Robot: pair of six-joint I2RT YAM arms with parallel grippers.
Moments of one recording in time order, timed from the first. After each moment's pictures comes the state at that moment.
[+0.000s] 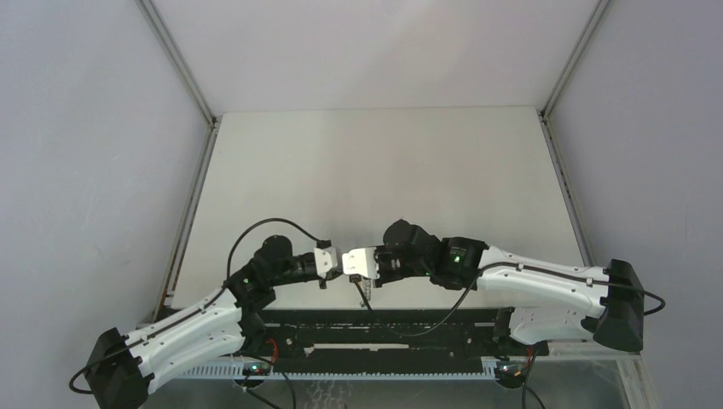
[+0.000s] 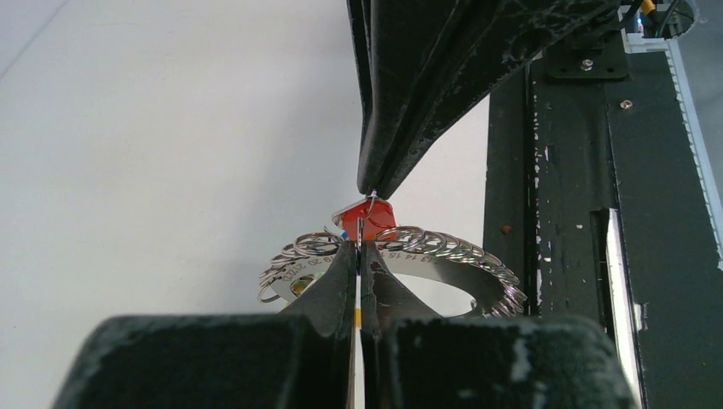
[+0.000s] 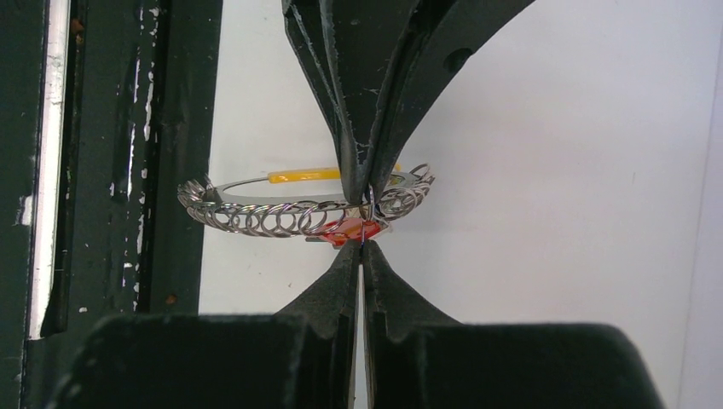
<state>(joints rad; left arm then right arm) -0.82 0.72 0.32 0.19 0.51 0.27 1.19 1.20 0.95 -0.45 -0.08 -0.62</state>
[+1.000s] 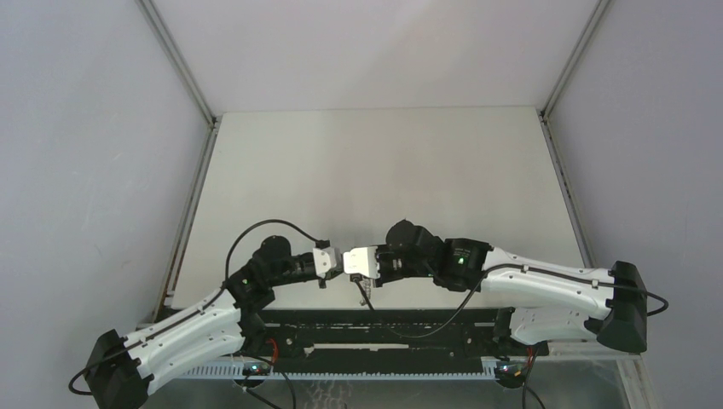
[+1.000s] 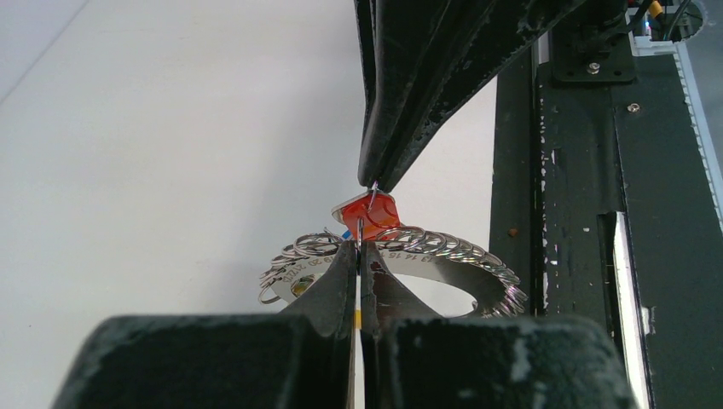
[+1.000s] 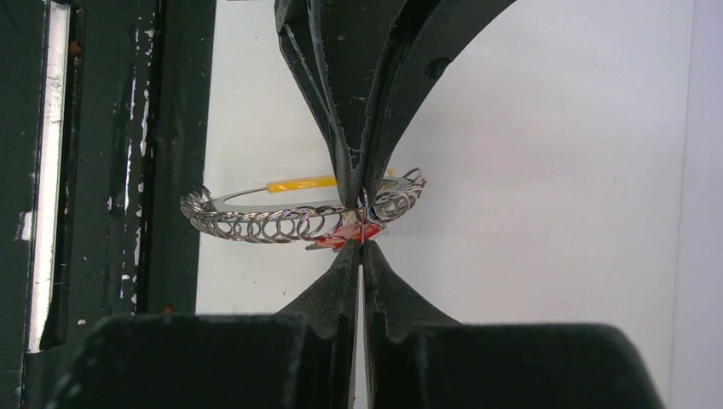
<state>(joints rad) -0.82 0.71 0.32 0.19 0.51 0.28 1.20 1.17 0.95 -0.43 -0.06 -0.61</state>
